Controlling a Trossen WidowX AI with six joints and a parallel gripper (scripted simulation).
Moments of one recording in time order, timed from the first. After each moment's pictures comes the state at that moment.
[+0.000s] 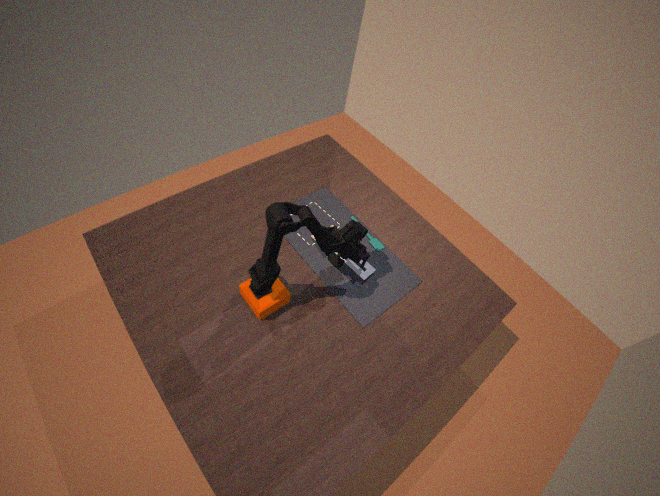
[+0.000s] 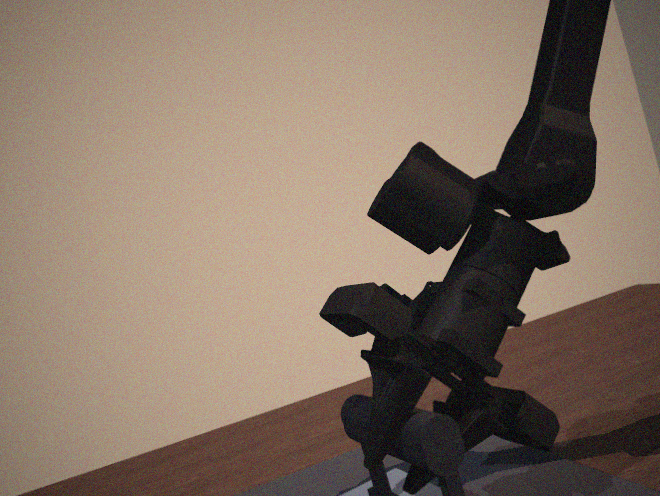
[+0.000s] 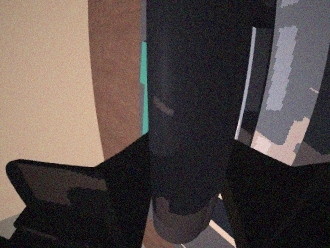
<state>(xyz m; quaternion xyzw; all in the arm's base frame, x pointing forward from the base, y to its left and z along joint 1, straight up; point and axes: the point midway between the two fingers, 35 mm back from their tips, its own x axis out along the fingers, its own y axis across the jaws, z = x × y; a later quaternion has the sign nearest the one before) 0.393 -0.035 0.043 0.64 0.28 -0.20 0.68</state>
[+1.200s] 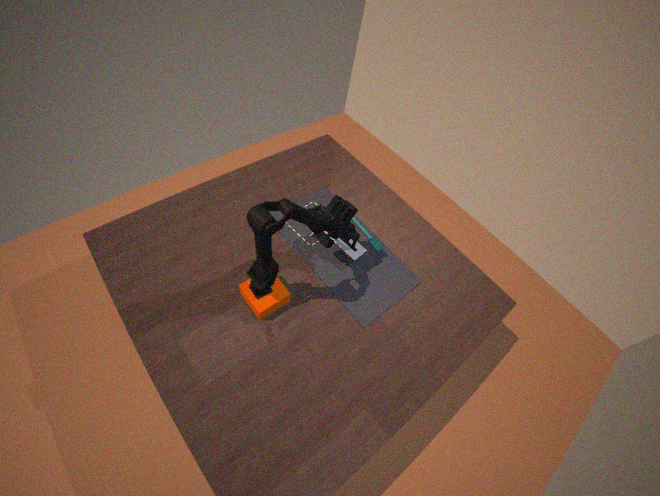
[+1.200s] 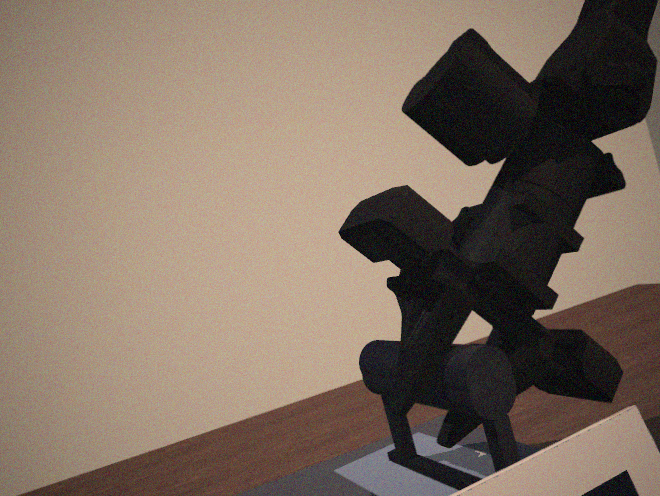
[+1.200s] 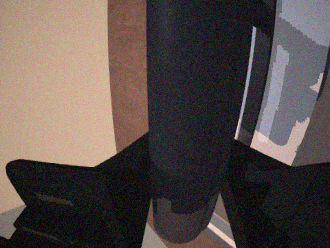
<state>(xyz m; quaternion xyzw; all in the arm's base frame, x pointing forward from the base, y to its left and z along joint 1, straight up) 0.387 0.038 0.092 0.65 0.28 -0.19 0.68</state>
